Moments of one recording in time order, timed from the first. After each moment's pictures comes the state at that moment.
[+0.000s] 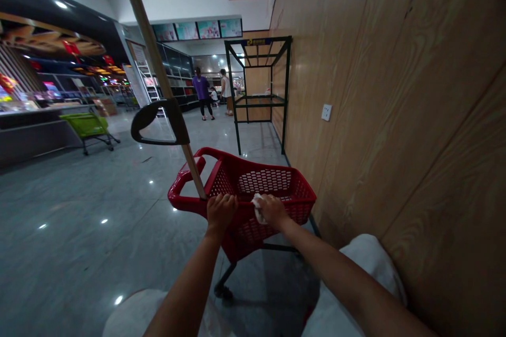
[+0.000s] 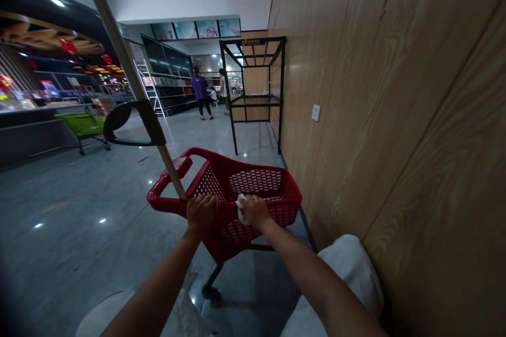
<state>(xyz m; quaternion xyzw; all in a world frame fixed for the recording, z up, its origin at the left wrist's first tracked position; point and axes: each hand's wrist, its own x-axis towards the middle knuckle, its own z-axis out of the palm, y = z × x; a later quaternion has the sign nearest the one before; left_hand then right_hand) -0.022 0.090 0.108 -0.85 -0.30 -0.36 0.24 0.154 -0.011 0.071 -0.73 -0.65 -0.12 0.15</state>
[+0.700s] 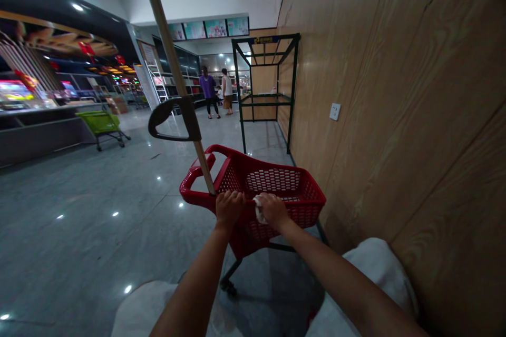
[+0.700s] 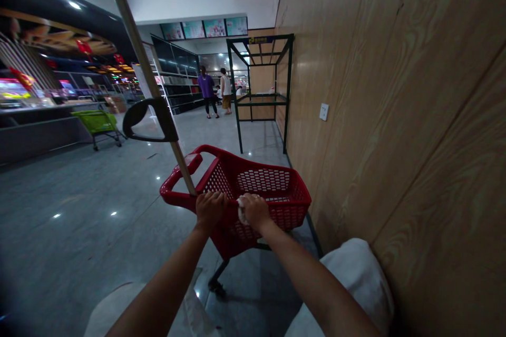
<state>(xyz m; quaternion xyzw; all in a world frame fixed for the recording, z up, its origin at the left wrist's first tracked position) -0.016 0.090 0.106 -0.86 -0.31 -0.36 0.18 0.131 -0.007 0.078 -0.72 -0.65 -0.12 0.21</state>
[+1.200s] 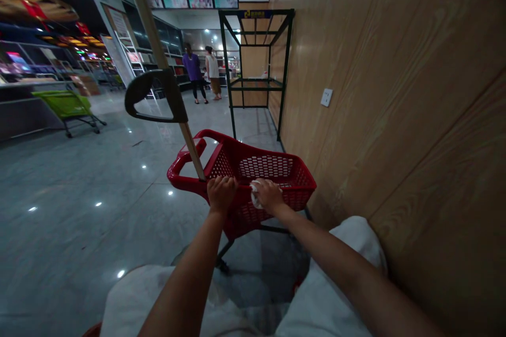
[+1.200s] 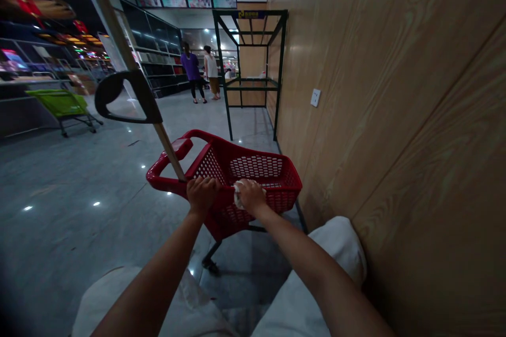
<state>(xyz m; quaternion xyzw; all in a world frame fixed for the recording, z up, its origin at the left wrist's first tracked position) -0.007 0.089 0.106 -0.85 -0.33 -0.39 0.17 0.142 -0.019 0.079 -0.74 -0.64 -0.11 0.20</state>
